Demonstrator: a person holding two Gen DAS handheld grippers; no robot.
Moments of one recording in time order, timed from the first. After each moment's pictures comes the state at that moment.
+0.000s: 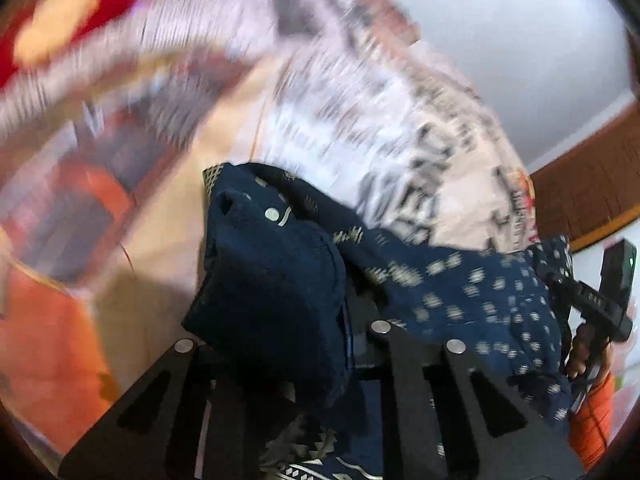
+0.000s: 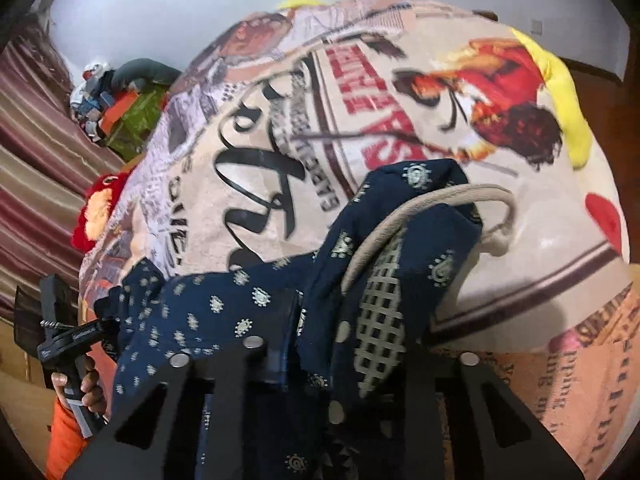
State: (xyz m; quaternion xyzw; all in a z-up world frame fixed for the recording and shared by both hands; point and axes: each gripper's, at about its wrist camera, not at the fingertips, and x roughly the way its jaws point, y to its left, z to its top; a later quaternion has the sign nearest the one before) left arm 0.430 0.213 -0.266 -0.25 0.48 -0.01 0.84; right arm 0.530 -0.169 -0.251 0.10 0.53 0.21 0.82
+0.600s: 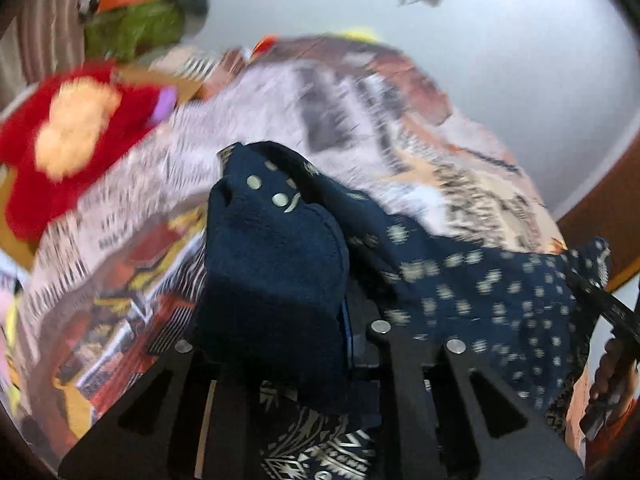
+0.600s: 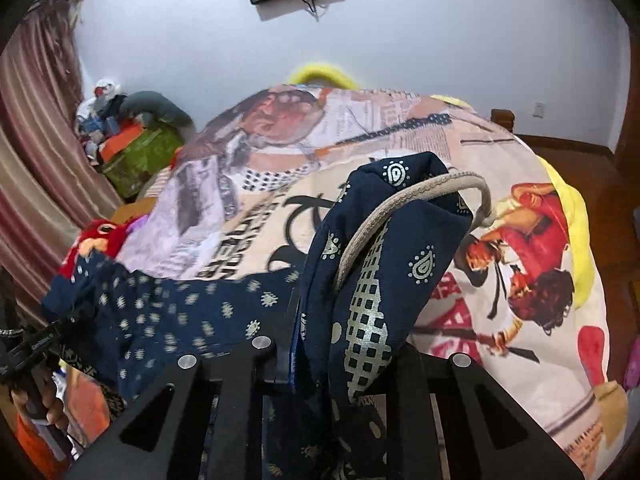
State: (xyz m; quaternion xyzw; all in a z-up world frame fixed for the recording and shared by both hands) left arm 0.501 0.257 -0.241 -0.21 0.44 0.09 0.87; right arm 0.595 -0.105 -0.194 0.05 0.43 0.17 0.89
